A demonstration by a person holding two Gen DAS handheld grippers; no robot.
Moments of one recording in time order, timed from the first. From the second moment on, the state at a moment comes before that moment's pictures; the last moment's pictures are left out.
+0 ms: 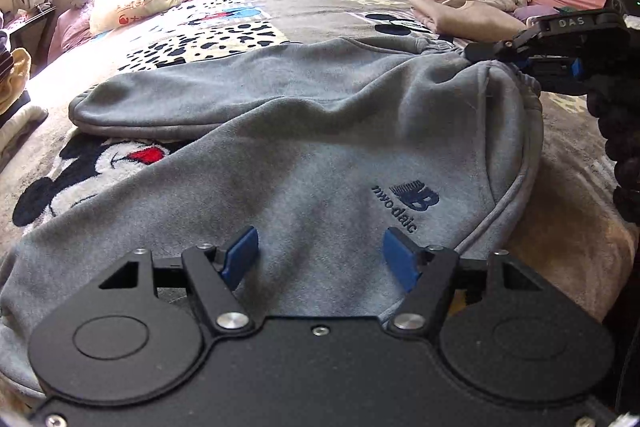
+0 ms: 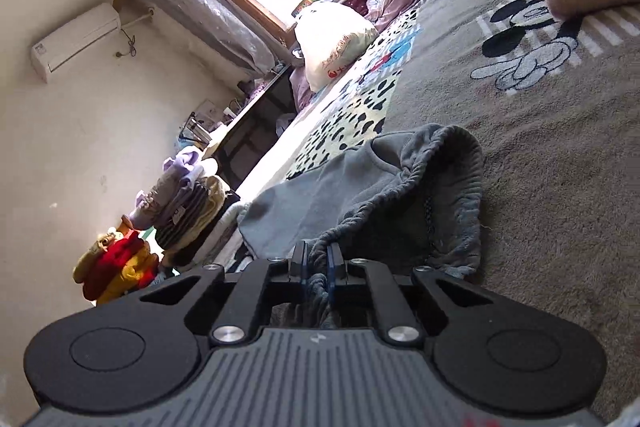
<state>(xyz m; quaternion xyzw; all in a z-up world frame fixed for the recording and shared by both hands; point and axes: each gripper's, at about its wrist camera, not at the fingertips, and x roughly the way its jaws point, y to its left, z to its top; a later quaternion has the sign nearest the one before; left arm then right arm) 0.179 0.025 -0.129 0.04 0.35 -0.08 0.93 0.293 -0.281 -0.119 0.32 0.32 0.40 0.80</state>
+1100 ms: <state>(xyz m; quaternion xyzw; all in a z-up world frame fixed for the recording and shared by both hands) 0.176 0.038 -0.111 0.07 0.36 -0.09 0.93 0.204 -0.178 -0.102 -0.06 0.26 0.44 0.86</state>
